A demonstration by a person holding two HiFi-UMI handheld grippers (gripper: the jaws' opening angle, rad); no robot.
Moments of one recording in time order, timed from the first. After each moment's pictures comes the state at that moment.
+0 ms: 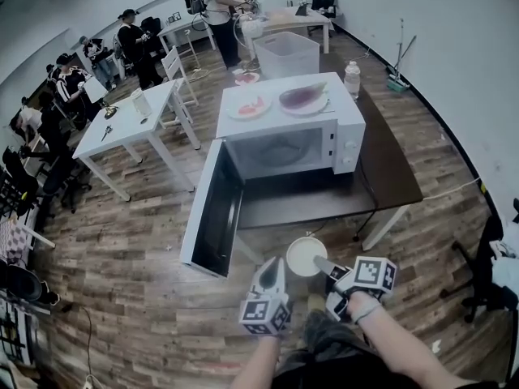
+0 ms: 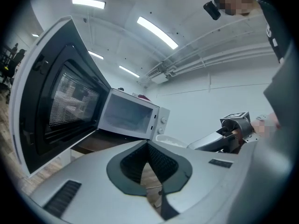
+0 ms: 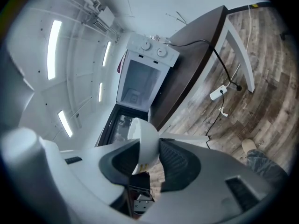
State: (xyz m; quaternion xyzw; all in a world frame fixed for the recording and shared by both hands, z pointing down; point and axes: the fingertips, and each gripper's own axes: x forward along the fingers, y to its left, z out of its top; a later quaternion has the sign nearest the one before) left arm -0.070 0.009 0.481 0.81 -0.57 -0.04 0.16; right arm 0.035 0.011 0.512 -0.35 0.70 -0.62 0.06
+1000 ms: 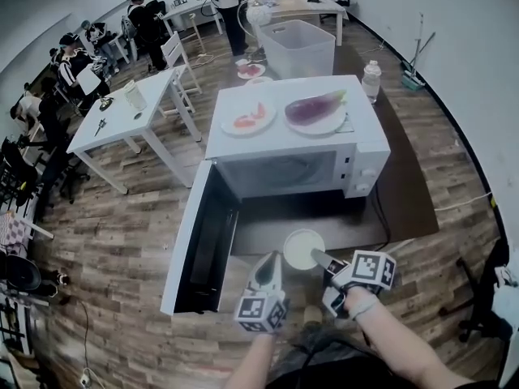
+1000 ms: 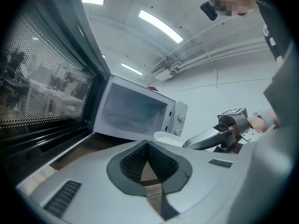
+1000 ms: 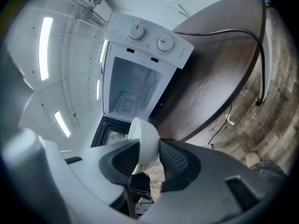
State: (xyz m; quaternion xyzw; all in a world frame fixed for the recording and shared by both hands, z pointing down) left arm -0.079 -0.120 0.506 0.79 -0.59 -0.02 0.17; right arm 0.026 -0.130 0.536 -0.34 0.70 -0.63 0.03
